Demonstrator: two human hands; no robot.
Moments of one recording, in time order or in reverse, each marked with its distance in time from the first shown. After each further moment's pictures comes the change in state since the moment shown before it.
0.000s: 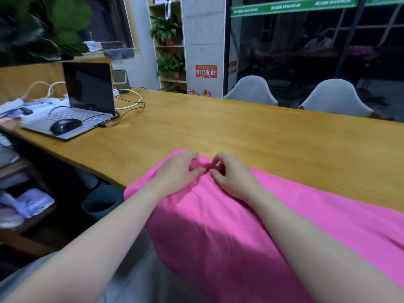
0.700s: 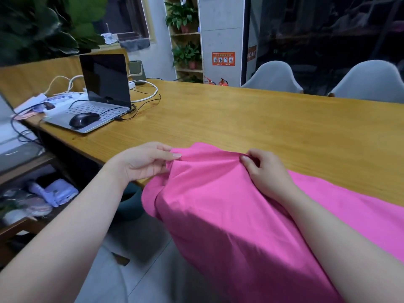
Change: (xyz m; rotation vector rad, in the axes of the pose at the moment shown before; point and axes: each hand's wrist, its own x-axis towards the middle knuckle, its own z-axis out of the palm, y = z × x) left_hand -0.010 -0.066 -0.091 -1.104 -0.476 -0.554; right_hand 0.008 0.016 0.000 0.120 0.124 0.075
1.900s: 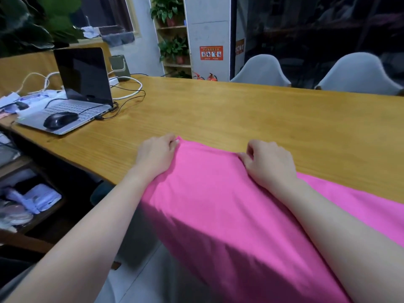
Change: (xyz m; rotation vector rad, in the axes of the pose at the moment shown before) left_hand 0.083 -0.027 0.021 1.379 0.803 0.301; right_hand 0.010 0.003 -0.023 -0.506 0.014 0.160
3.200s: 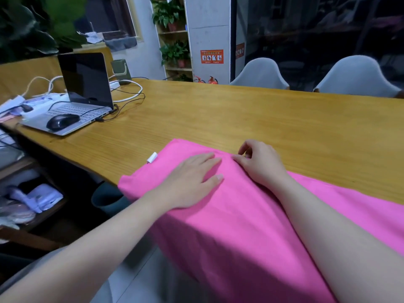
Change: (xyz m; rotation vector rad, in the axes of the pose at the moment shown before) left_hand -0.071 0.089 -0.014 -0.147 -0.375 0.349; right_hand 0.008 0.024 0.011 0.316 -0.056 0.003
